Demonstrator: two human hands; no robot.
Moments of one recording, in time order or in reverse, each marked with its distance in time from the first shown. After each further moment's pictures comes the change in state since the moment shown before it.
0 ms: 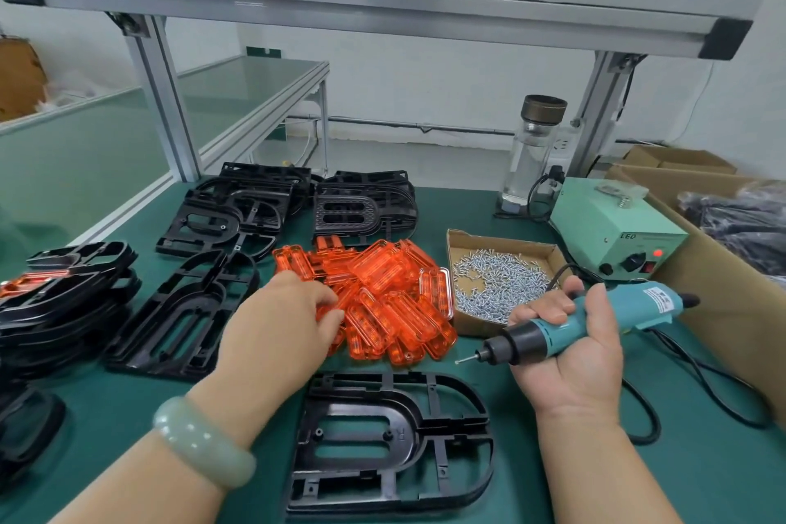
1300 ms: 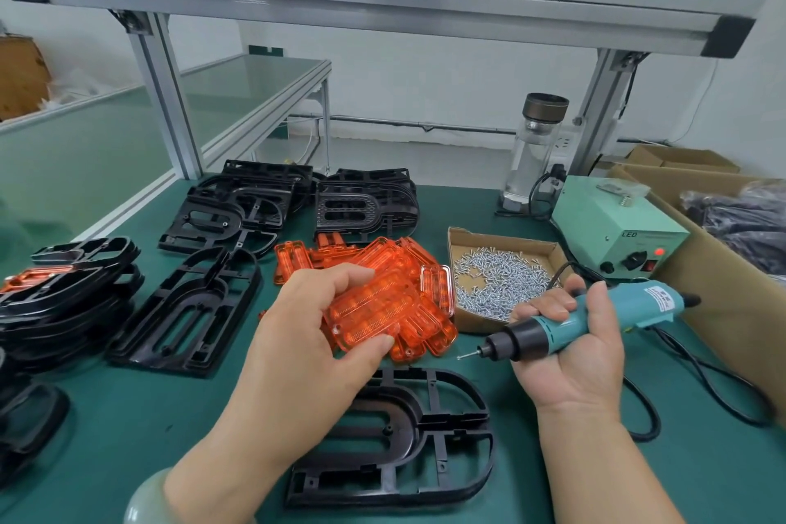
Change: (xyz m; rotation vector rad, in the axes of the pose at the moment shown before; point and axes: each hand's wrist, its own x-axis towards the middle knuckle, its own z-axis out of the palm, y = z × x) left_hand -0.047 0.031 -0.025 -0.679 0.126 0.124; right_hand 0.000 -0.002 0.000 0.013 0.026 0.020
